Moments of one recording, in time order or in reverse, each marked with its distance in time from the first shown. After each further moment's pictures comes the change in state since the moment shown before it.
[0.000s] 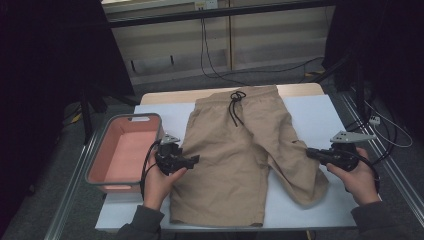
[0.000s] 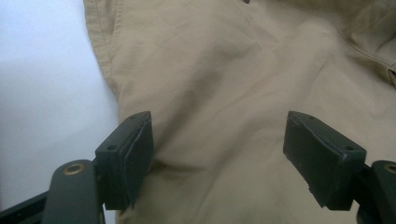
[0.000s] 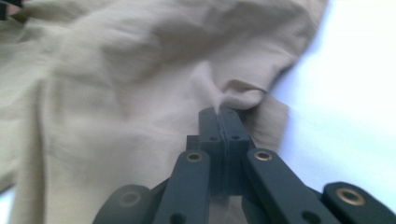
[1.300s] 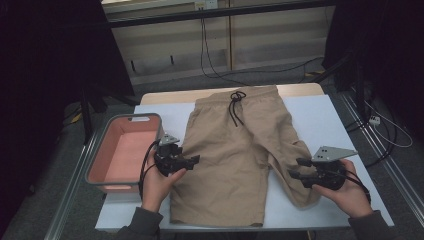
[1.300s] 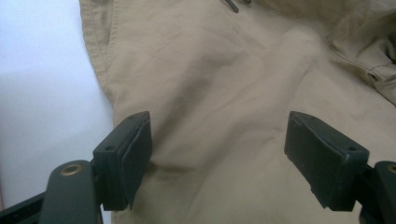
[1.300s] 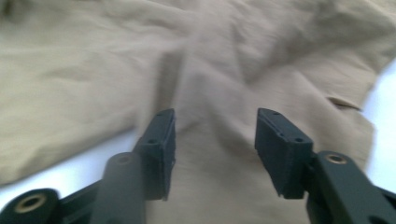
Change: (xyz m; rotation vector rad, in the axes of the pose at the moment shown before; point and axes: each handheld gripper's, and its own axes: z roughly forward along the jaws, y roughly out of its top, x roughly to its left) left arm -0.005 0.002 -0.011 -0.029 -0.011 0.012; right arm 0.073 0.002 -0.005 0.044 0.072 -0.203
